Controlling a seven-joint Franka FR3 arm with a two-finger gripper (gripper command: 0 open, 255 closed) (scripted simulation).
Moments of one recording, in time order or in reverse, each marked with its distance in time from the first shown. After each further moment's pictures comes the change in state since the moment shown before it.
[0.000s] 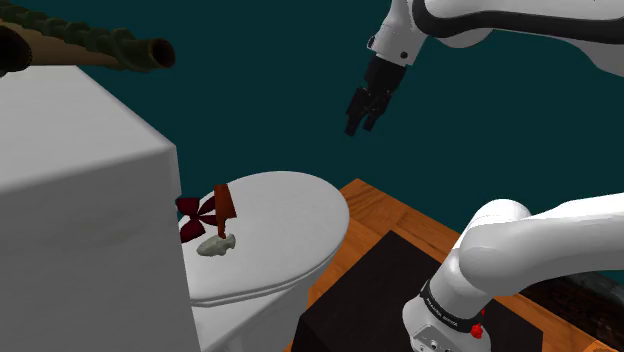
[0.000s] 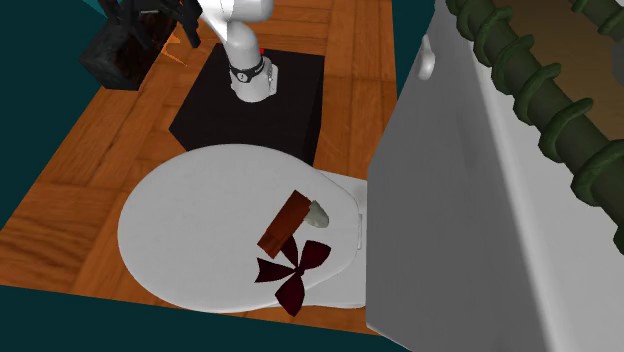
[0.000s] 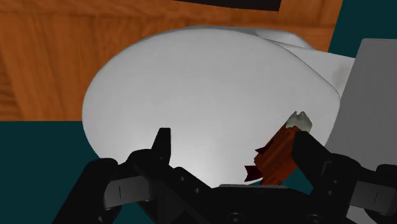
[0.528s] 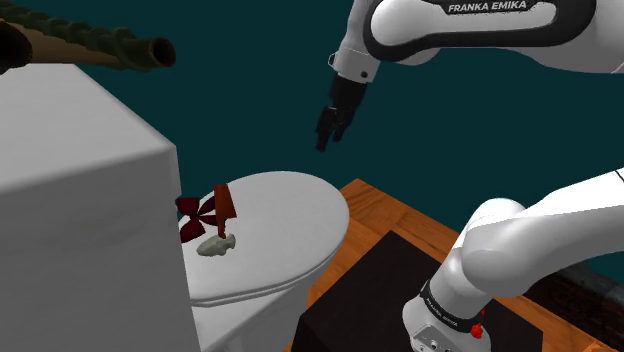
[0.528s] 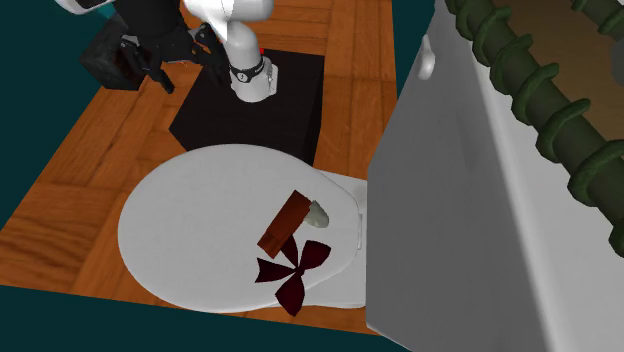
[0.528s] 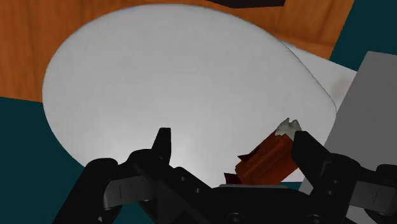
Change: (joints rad) arm 0.058 0.185 0.045 0.015 0.009 0.138 -0.072
